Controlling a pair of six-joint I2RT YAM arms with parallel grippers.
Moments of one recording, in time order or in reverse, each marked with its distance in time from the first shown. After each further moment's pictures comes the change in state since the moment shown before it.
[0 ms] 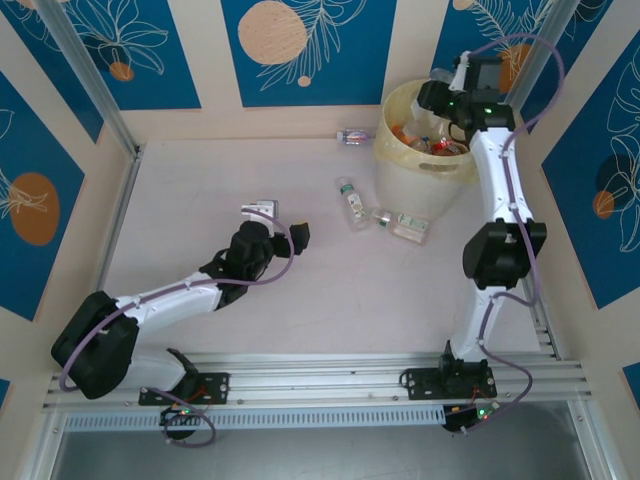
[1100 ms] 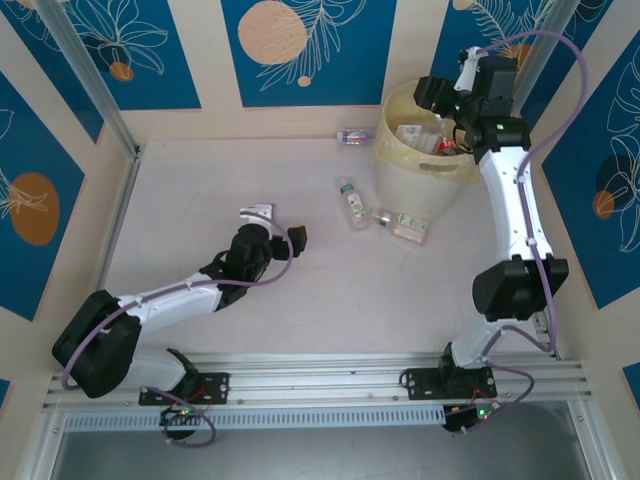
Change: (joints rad) left arm 0.010 0.008 -0.022 -0.013 -0.014 -0.016; right arm 0.024 -0.263 -0.199 0.080 -0.037 0.003
